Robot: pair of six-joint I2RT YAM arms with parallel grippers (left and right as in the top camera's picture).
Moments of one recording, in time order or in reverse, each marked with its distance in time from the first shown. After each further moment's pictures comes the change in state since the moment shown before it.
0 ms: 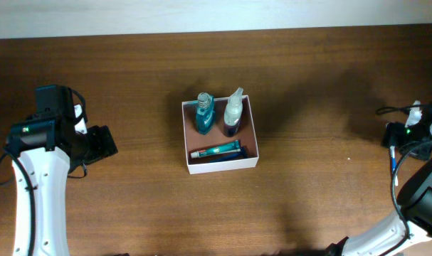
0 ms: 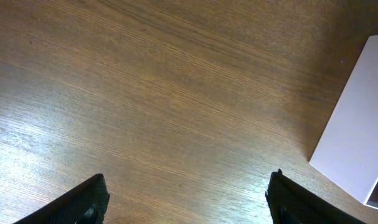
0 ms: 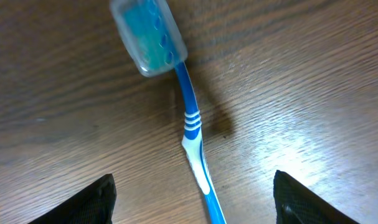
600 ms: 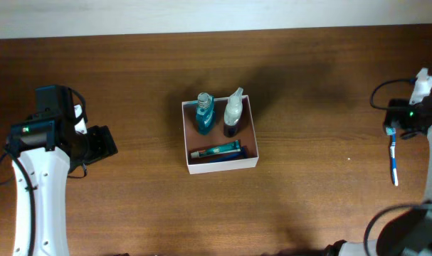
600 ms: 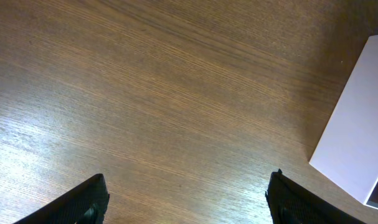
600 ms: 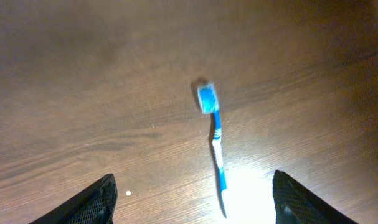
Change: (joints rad) left arm 0.000 0.000 0.000 0.000 0.000 0.000; right arm 0.143 -0.362 0.013 -0.063 0.018 -0.003
